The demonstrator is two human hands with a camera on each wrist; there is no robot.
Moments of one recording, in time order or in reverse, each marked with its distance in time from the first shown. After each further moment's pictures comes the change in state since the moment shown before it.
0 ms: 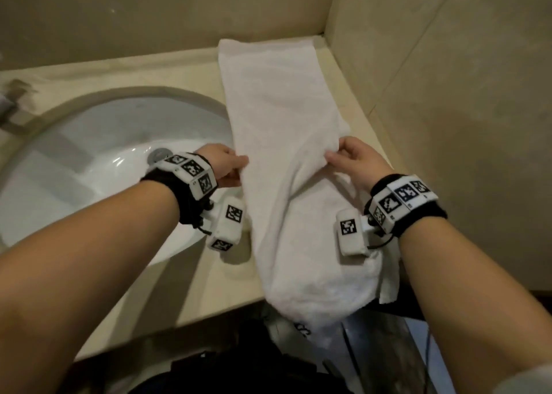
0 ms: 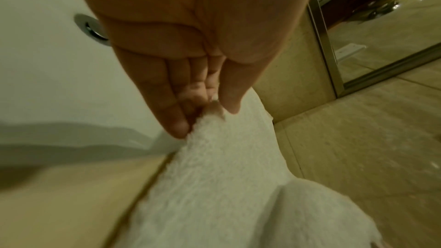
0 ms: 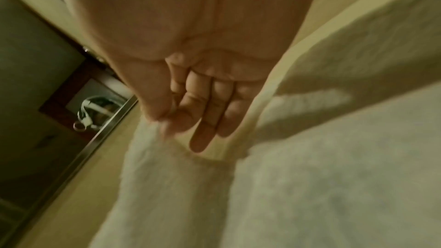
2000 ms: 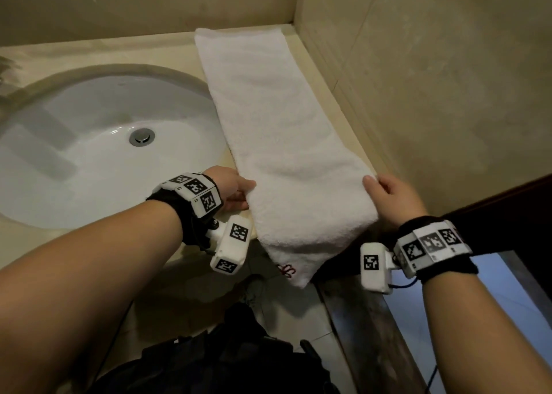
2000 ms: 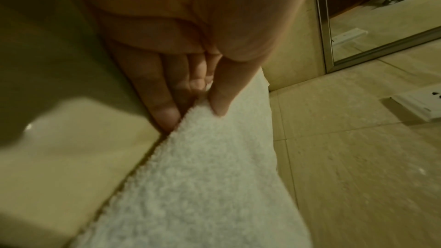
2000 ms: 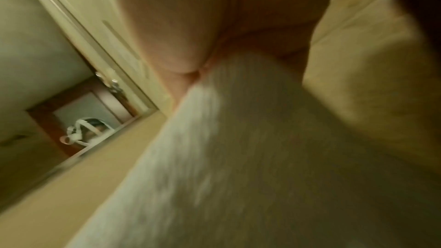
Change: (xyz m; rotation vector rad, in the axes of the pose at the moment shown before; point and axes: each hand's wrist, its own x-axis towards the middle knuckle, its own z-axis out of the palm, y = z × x) left_hand -0.087 -0.059 0.053 -0.057 -0.146 -0.170; right_hand -0.148 0.054 -0.059 -0.481 0.255 0.090
